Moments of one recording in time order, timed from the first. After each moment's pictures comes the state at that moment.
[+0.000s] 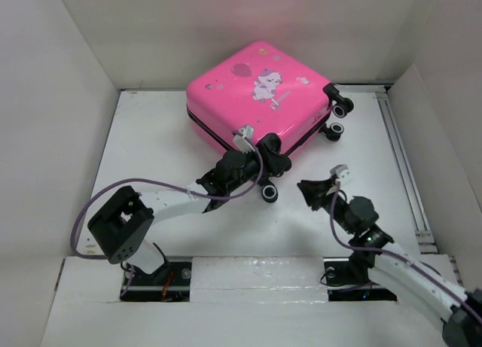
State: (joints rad) left arm -0.88 1.48 0.77 0.58 -0.01 -0.92; right arm 0.57 0.49 0.17 0.38 -0.02 0.18
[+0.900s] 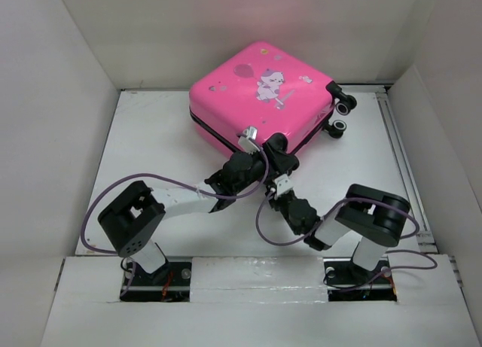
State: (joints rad) left arm -0.92 1.57 0.82 0.65 -0.05 -1.06; right arm 1.01 1.72 0.28 1.32 0.58 -0.13
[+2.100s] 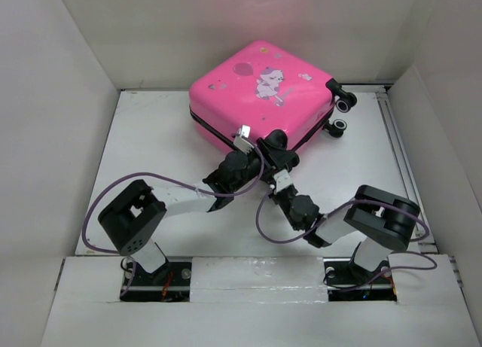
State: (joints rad) left arm -0.90 1.58 0.80 0.74 -0.03 -1.23; right arm 0.99 1.64 0.32 1.32 0.56 -0.27
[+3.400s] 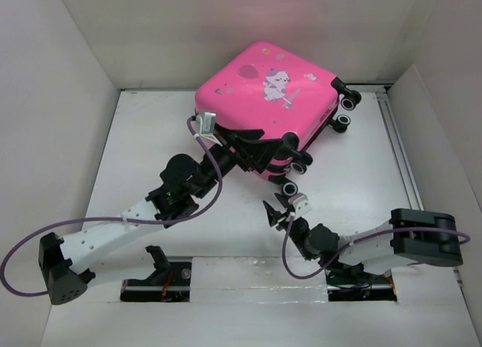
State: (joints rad) left arm -1.00 1.04 0.94 0.46 -0.11 -0.64; right arm 1.39 1.34 0.17 1.31 0.81 -0.10
